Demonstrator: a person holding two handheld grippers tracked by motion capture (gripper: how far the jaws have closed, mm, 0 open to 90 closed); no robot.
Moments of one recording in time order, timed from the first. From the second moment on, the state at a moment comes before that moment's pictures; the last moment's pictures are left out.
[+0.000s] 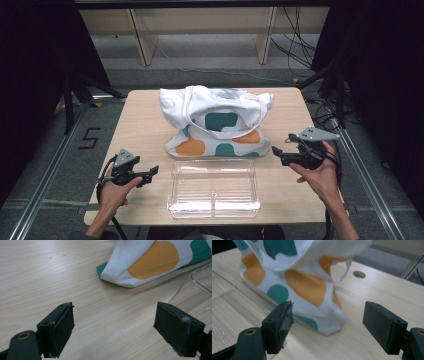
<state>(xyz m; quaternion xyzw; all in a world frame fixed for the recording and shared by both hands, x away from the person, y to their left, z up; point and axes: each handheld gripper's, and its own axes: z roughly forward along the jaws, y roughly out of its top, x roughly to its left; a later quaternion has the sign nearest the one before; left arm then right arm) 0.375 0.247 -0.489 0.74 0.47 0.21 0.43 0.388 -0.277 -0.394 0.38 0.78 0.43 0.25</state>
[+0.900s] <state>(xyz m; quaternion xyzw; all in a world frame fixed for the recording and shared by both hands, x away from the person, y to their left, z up) 0.376 0.247 -0.489 0.74 0.47 0.21 0.43 0.476 -0.205 -0.286 0.33 0.80 0.41 0.28</state>
